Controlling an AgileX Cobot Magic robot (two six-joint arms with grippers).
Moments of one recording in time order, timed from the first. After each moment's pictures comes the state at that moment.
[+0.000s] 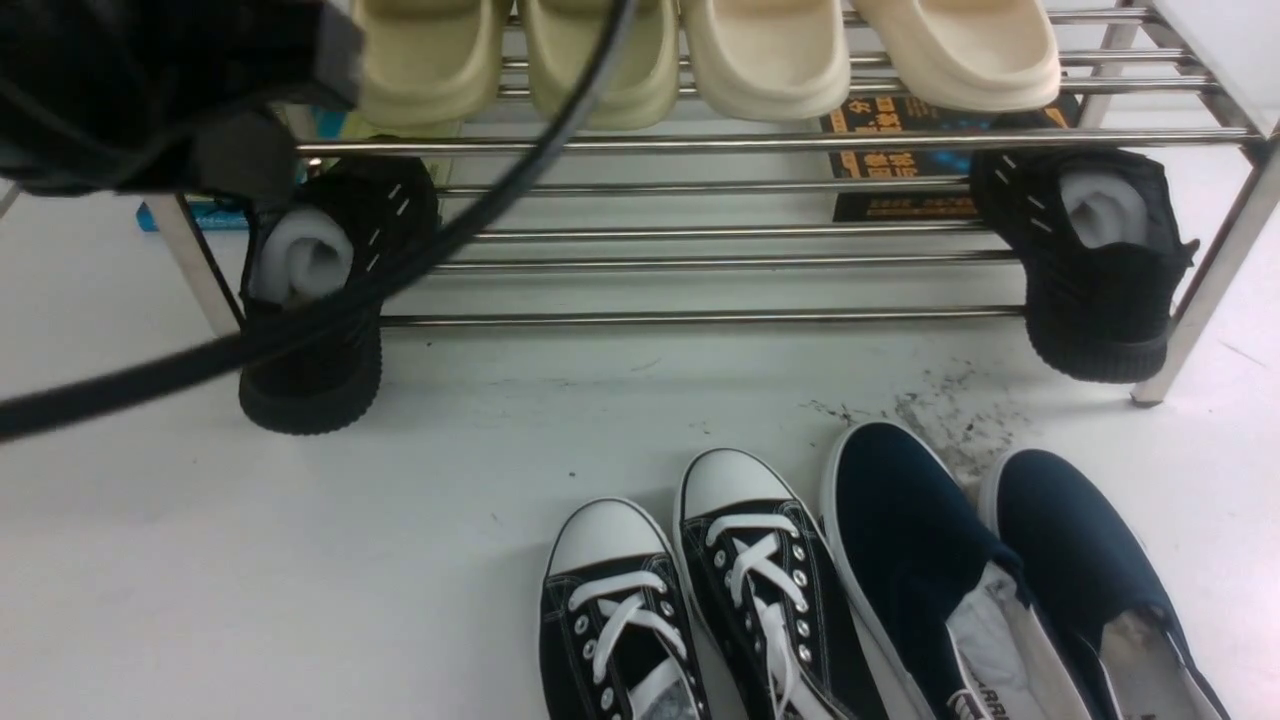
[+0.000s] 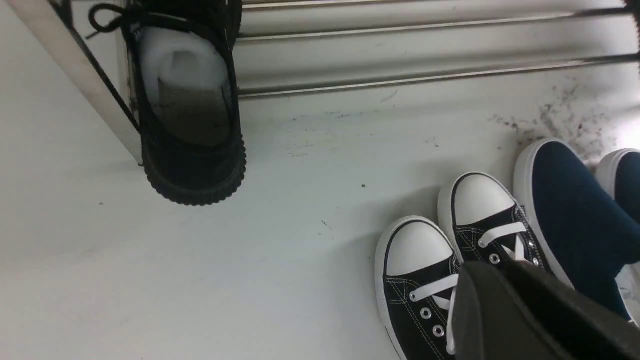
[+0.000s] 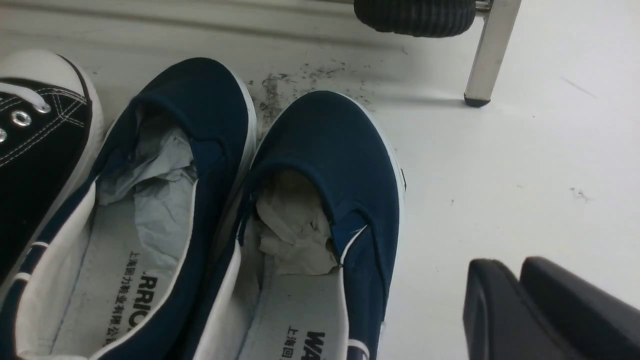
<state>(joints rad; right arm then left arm) 0.05 -0.01 0.01 0.17 0.40 -0.17 -0.63 1.09 -1.51 0.21 1.23 -0.45</state>
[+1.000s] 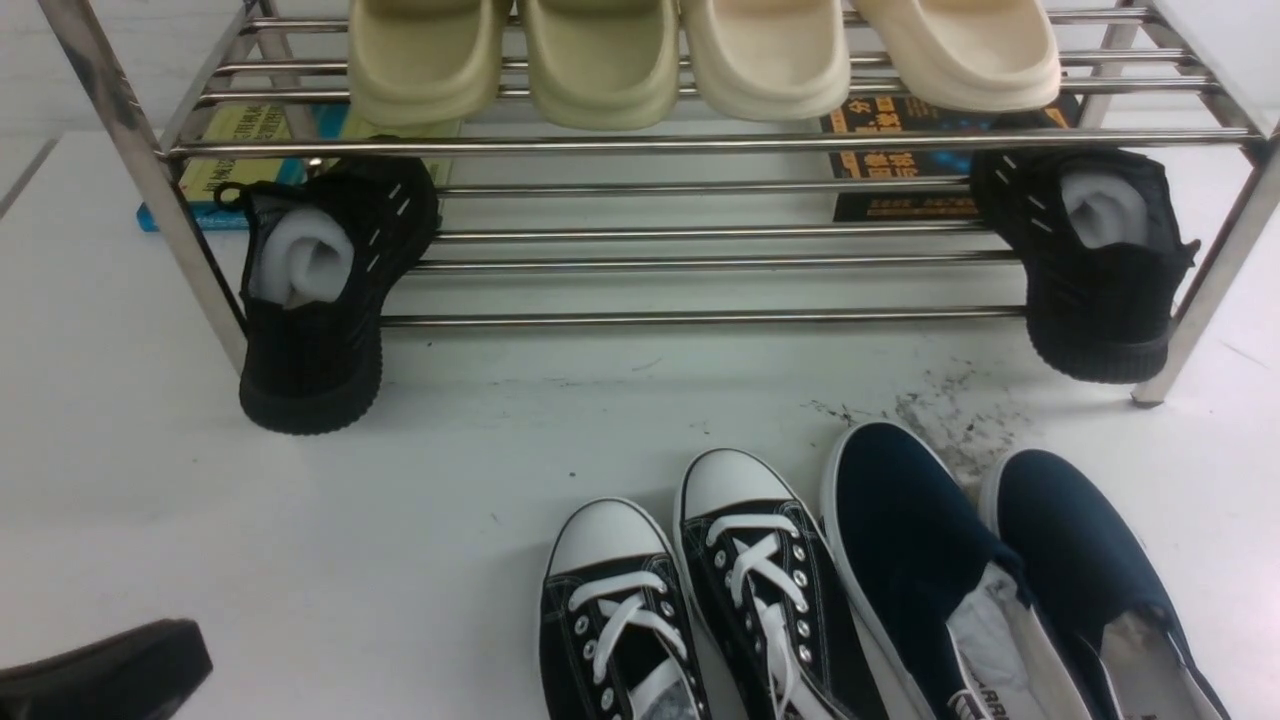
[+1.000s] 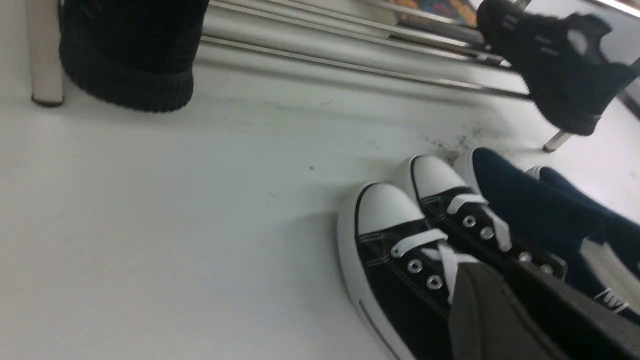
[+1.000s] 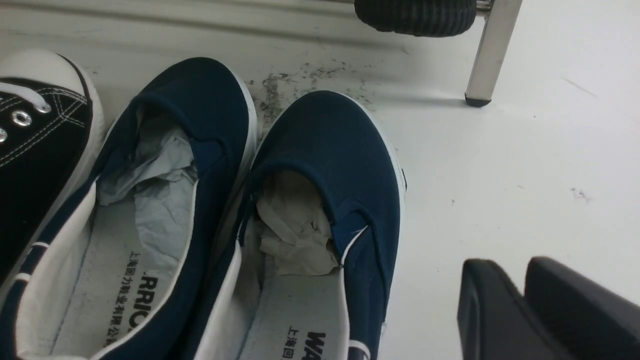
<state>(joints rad) 0.05 -0.01 0.01 0.17 0.40 -0.17 -0.63 0.23 -0.37 0.17 0.55 -0.60</state>
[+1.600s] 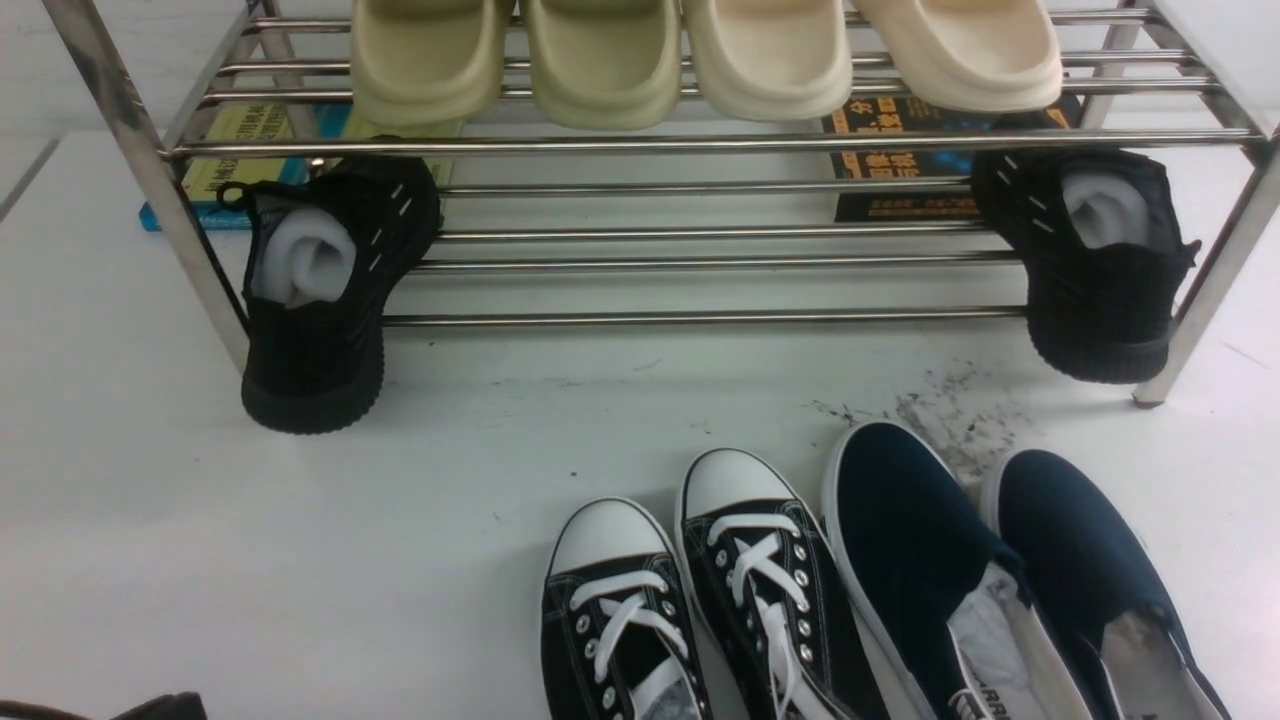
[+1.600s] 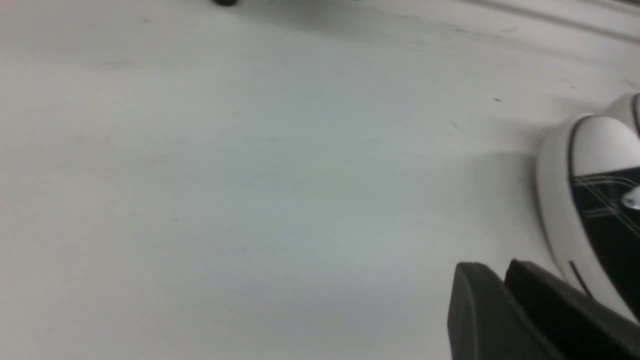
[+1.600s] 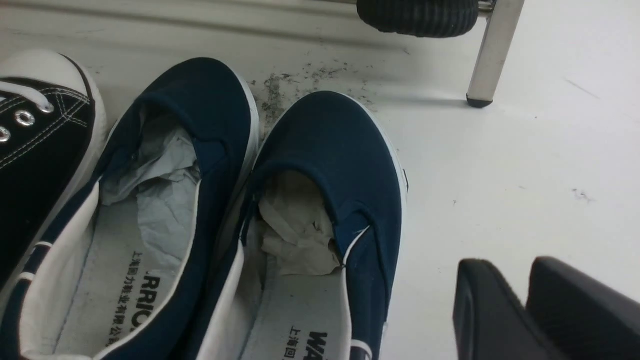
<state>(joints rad) 0.05 -0.01 0.01 0.17 0.40 -0.17 -0.34 0.23 -0.08 0.16 0.37 -0.51</state>
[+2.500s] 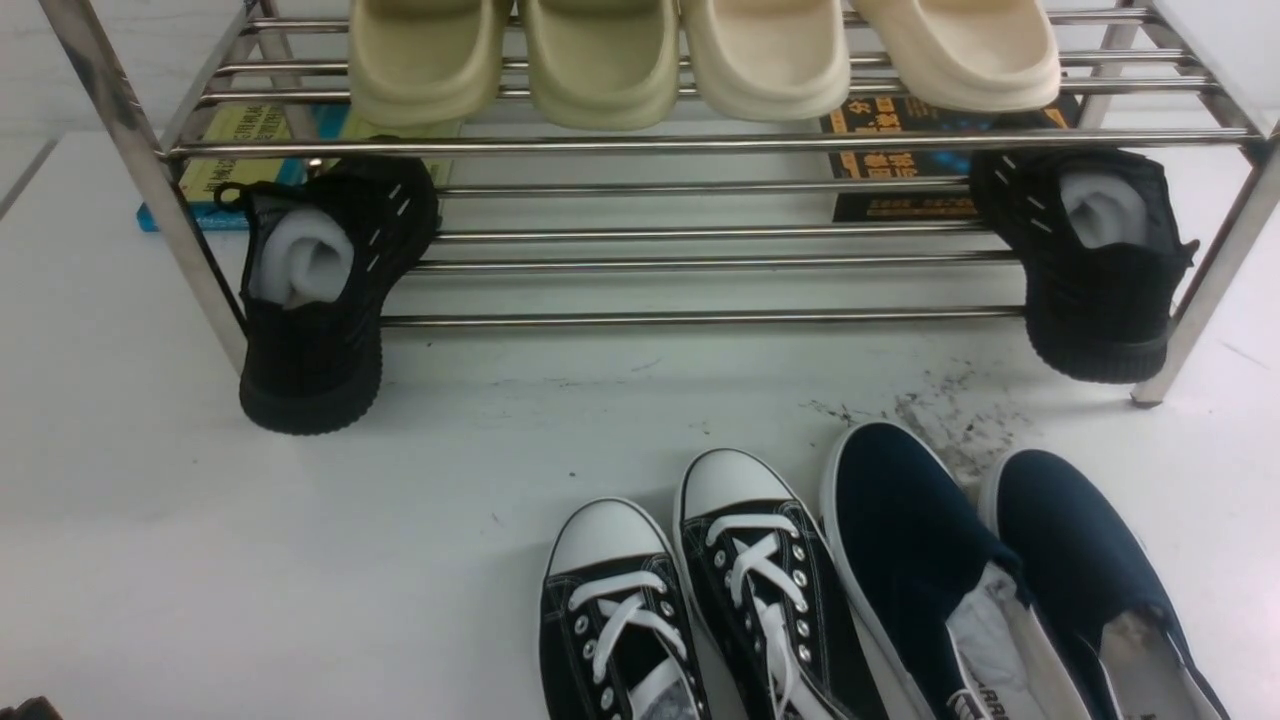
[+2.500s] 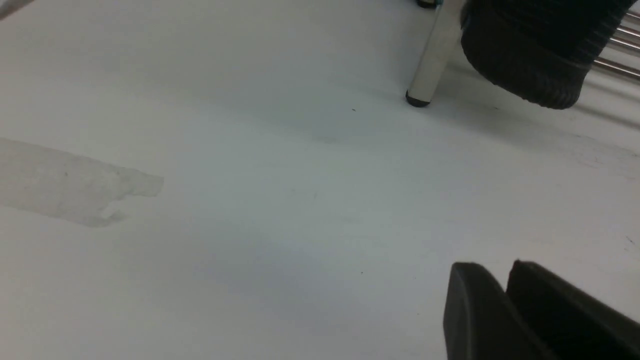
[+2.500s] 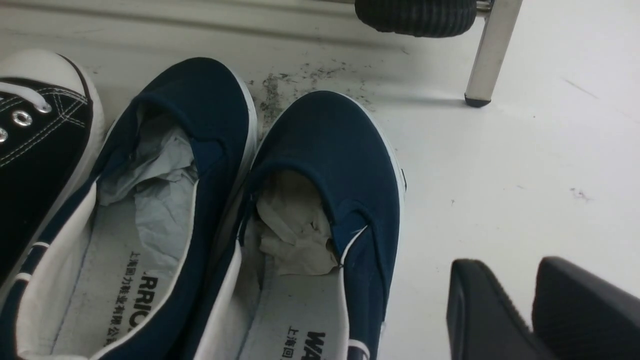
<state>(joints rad) 0.05 -0.01 0.01 0.17 0.40 -0.17 0.01 -0.01 0.02 0.16 0.37 -0.40</state>
